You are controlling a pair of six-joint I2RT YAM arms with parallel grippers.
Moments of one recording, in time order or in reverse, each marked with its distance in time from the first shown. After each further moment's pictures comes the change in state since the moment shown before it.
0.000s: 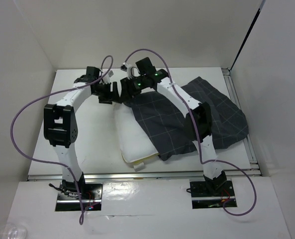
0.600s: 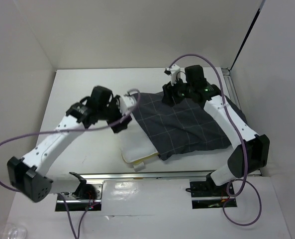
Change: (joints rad) left arm -0.324 -0.688 -0.348 -0.114 -0.201 0.561; right arm -0.249 -0.801 -0.838 0.163 0.287 -0.312
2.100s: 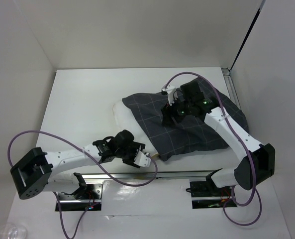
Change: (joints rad) left arm -0.495 -0.080 -0.686 0.579 -0.032 0.468; right arm 0.083 -0.146 -0.230 -0.150 -0.028 -0.033
